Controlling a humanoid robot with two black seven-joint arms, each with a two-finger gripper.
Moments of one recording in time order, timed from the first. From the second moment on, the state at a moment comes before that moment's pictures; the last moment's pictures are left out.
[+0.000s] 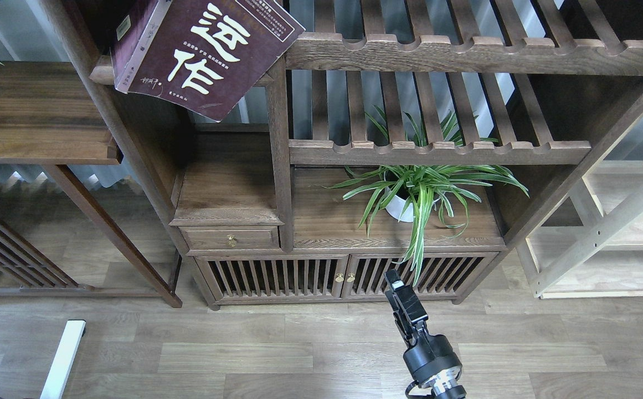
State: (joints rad) left arm -1.34 0.61 -0.74 -1.03 0.20 -0.08 0.49; right arm -0.20 0.02 1.01 1.09 -0.05 0.58 0.27
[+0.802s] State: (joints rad) left arm -1.32 0.58 -0.72 -0.96 0.21 -0.11 0.43; right arm -0.23 0.02 1.01 1.09 -0.06 0.58 0.27
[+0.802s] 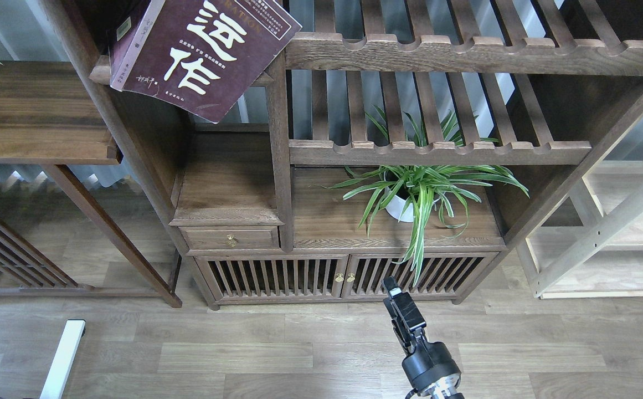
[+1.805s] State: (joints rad) left arm -1.40 0.56 -0.76 -0.98 0.21 -0.12 0.37; right arm -0.24 0.01 1.00 1.09 -0.07 0.58 0.27
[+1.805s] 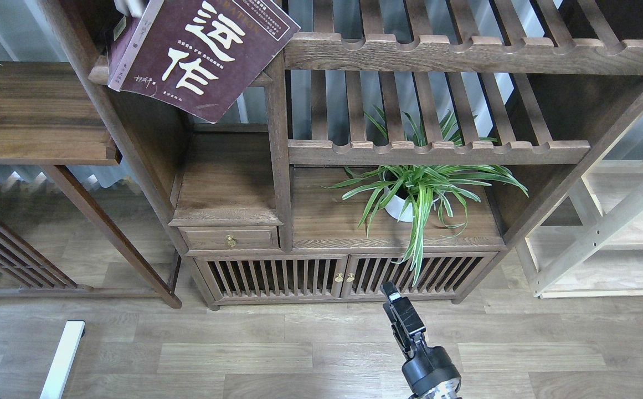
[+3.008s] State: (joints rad) left arm -1.15 0.90 -0.80 -1.34 0.08 -0.25 0.39; right arm -0.13 0.01 1.00 1.12 -0.06 0.45 0.26
